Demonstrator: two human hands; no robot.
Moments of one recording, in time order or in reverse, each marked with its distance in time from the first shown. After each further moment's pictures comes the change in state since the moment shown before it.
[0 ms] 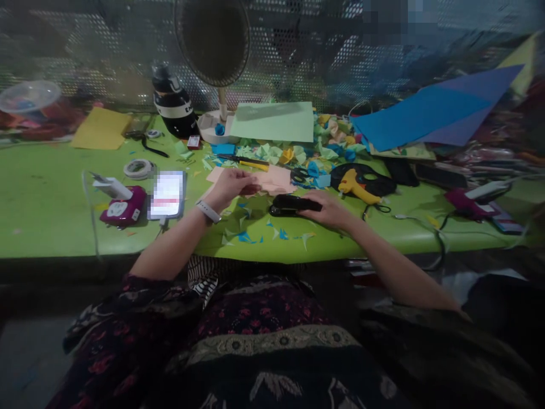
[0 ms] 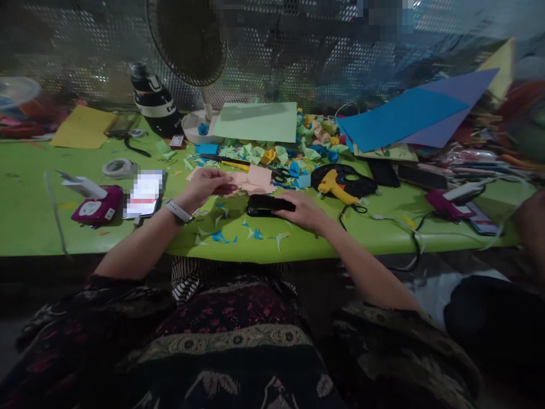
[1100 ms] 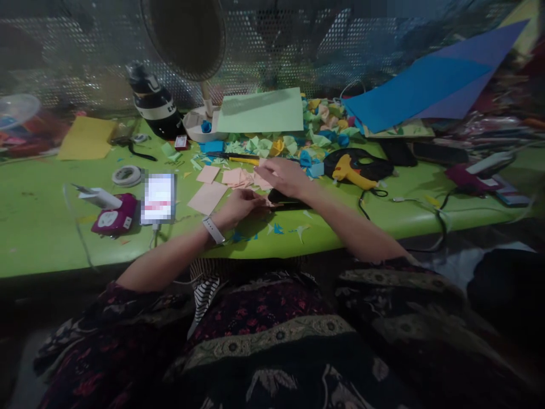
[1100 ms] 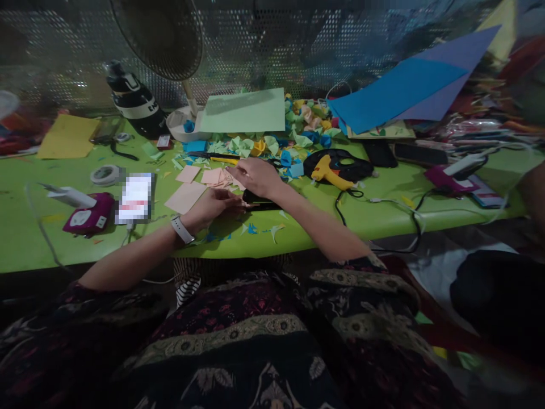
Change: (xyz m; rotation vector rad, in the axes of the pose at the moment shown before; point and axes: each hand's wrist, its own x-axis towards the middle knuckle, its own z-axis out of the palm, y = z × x) left_hand -0.034 -0.024 0.040 0.049 -0.070 -0.235; right_hand 0.093 -0.060 0.003 -0.030 0.012 0.085
